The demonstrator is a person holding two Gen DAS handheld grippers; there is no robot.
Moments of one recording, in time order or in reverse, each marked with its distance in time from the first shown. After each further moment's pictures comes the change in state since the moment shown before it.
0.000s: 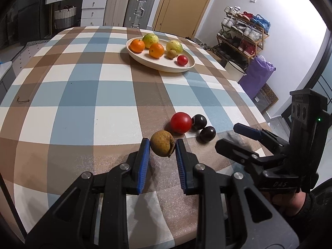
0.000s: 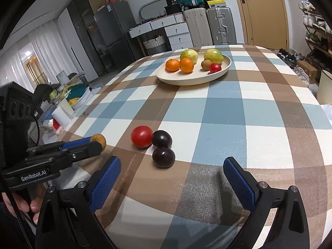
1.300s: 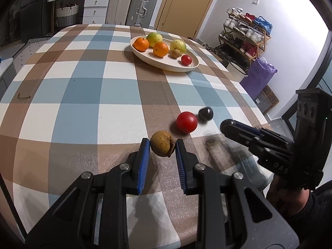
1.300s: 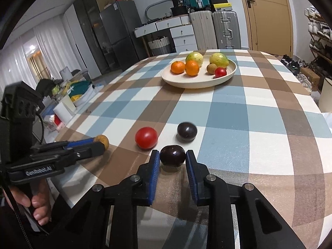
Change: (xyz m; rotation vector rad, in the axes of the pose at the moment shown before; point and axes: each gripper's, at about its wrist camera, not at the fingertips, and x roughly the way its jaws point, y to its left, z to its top) left arm 0.004 0.006 0.000 -0.019 -0.001 0.005; right arm -0.004 0.002 0.004 -0.028 -0.019 0.026
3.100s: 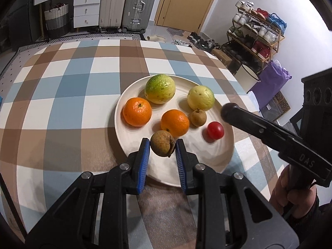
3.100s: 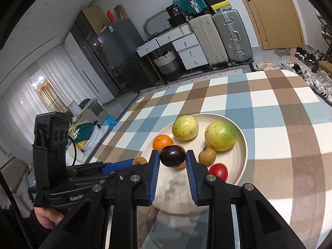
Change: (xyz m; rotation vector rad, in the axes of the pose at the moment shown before) left arm 0.165 0.023 0.224 0.023 0.079 0.030; right arm 0.103 -0.091 0.188 0.126 -0.044 0.168
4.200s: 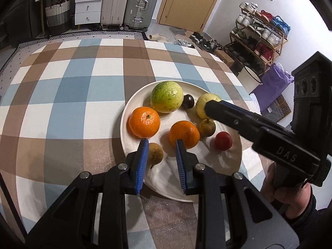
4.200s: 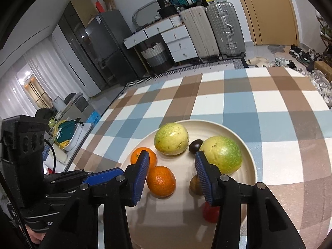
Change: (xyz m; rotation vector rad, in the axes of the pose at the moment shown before) left arm 0.012 0.012 0.014 -0.026 0.006 -0.001; right arm 0.050 -0.006 0.024 -0.004 0.039 -0.094
